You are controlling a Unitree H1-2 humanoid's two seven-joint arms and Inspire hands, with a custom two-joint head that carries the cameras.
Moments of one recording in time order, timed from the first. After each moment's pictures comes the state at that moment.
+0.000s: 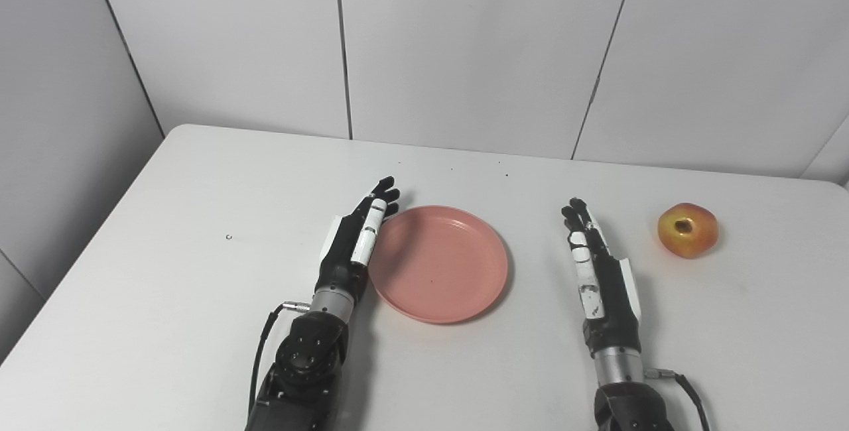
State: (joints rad) left arm -0.28 -0.03 -0.03 0.11 0.02 0.14 0.03; right arm -0.21 0.07 0.06 0.15 -0.12 -0.16 -0.05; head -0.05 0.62
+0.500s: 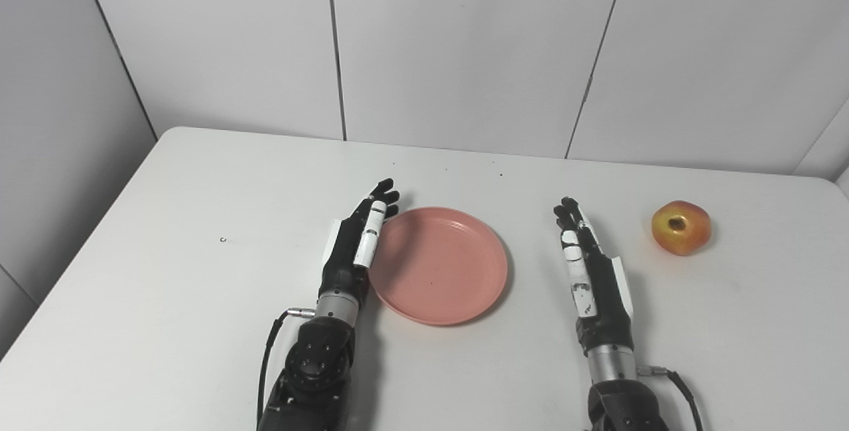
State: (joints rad) left arm -0.29 -0.08 -0.04 0.13 0.06 0.11 0.08; right arm -0.21 0.07 0.06 0.15 -0.13 -0.16 -0.05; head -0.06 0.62
